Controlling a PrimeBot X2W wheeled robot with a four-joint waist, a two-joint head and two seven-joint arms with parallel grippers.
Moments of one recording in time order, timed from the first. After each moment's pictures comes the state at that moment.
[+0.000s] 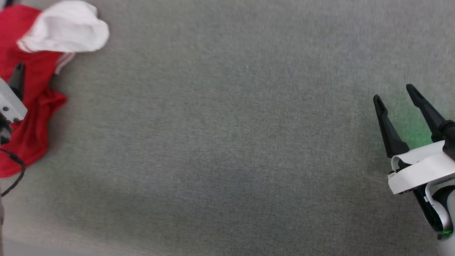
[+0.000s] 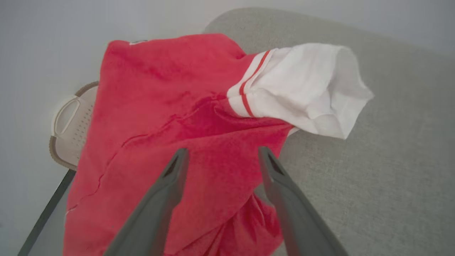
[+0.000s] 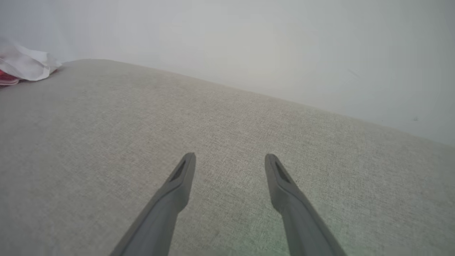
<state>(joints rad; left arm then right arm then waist) -0.86 0.53 0.09 0.75 -0.50 -0.12 0.33 -0.34 -0.35 0.14 0.02 0.24 0.13 -0.07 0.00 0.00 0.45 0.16</state>
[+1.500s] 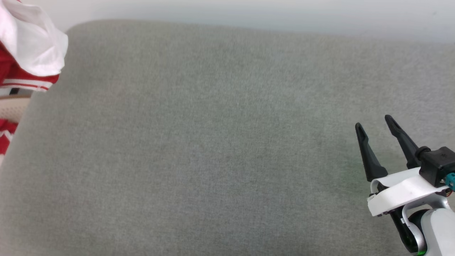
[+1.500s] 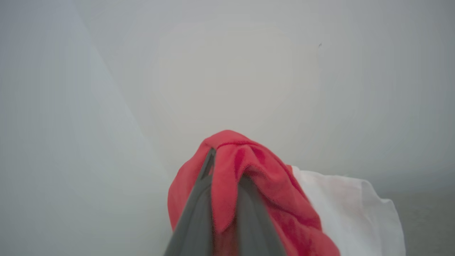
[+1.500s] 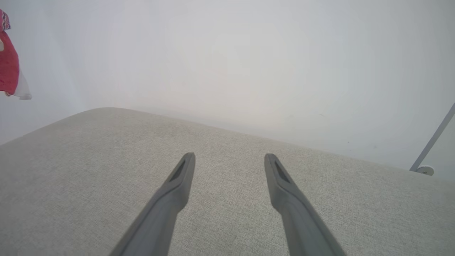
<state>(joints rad) -1.02 0.76 -0.19 0.63 -0.51 -0.10 0.09 -0.26 -0.25 0.14 0.10 0.25 0.13 -0.13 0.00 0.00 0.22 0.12</state>
